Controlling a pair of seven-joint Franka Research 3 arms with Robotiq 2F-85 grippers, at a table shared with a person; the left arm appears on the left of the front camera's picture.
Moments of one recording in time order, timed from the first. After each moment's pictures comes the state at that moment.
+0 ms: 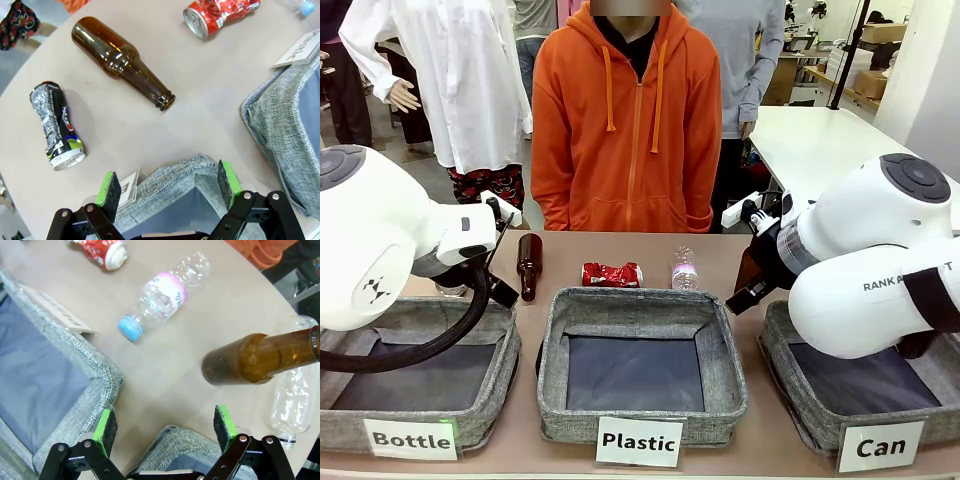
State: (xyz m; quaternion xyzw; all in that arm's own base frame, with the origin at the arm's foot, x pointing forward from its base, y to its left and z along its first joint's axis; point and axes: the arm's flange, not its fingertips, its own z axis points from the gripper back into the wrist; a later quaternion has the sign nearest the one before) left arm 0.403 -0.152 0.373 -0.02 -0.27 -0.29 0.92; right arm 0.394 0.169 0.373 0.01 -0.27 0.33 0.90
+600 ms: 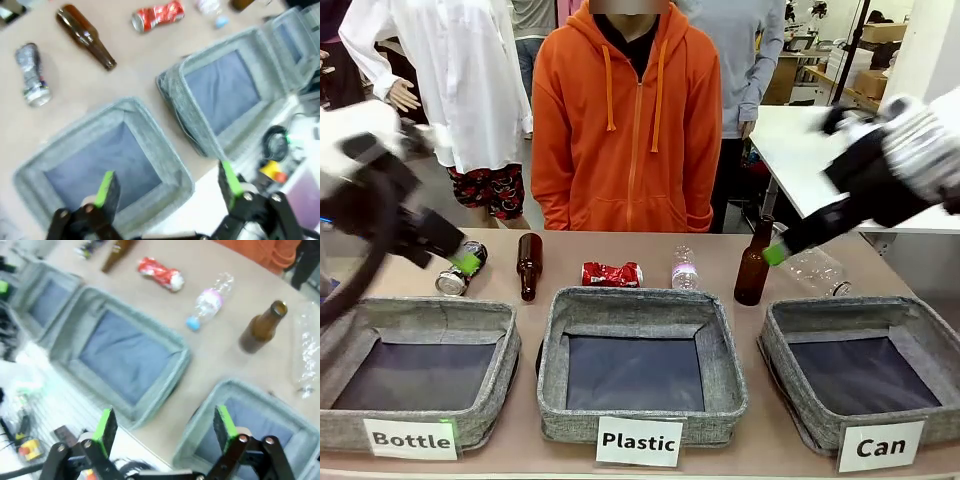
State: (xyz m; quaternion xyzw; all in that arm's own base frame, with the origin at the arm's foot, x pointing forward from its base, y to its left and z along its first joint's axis) left arm 0.324 -0.090 0.514 -0.21 -0.19 -0.21 0.94; right arm 0.311 0.117 0.534 0.19 -0.24 0.27 0.91
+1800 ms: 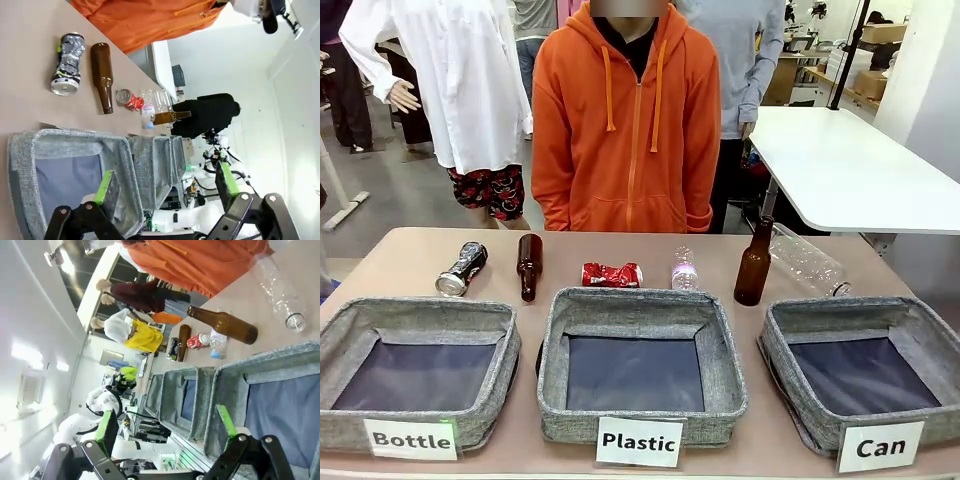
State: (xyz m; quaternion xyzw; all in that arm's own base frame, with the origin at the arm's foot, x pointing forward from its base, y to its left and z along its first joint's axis) left arm 0.323 0.168 0.393 -0.60 -0.25 0.12 0.75; right arm 0.285 -0.193 0.417 0.60 -0.27 -0.07 0.75
